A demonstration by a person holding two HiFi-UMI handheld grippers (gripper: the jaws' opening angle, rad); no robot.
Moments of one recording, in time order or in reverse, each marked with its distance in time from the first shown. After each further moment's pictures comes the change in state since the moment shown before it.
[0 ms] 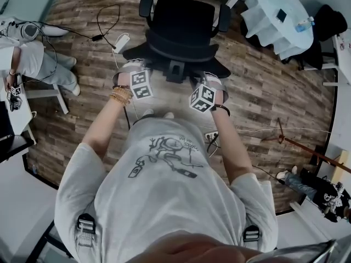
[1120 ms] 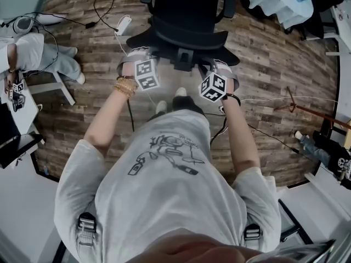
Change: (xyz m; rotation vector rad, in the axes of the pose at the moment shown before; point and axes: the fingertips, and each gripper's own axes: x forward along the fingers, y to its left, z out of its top) left arm -0.067 -0.101 -0.066 0.065 -0.094 -0.030; right arm -0.038 0.136 0.053 0.072 0.060 -0.025
